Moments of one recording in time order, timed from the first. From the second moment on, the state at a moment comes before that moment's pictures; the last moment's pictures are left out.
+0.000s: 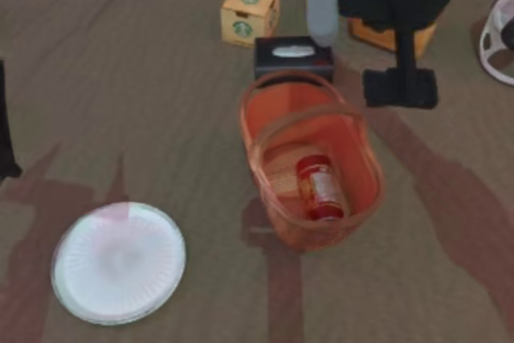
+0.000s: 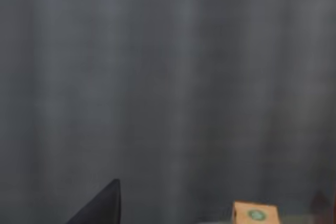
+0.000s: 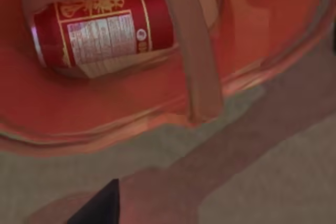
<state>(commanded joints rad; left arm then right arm) -0.01 0.39 0.31 0.22 0.22 -0.08 0.53 1.96 1.99 -1.32 0.01 -1.01</state>
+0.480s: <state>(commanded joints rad) 0.02 0.01 0.01 0.00 0.00 0.00 0.64 2.36 2.39 -1.60 0.01 -1.22</state>
